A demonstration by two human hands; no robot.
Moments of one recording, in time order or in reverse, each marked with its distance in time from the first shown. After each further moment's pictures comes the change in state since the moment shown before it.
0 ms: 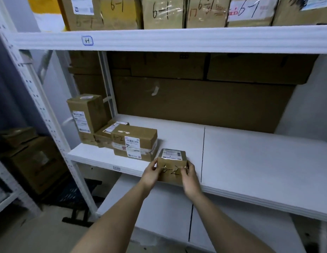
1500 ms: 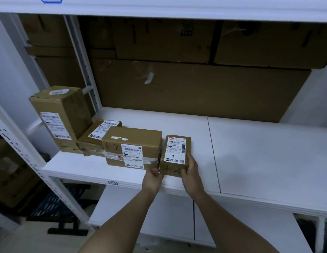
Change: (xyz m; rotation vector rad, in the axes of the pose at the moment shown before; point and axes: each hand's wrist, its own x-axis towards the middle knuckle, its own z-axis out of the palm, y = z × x) left_hand 0.151 -0.058 -0.028 0.042 0.037 -0.134; right_hand 0.094 0.025 0.071 -0.258 0.072 -0.076
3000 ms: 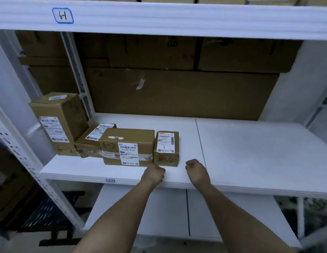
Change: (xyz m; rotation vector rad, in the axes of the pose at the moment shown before) left_hand -0.032 0.021 -0.003 0.259 -0.170 0.055; right_hand -0.033 -0.016 -0.049 -0.208 0.031 0.271
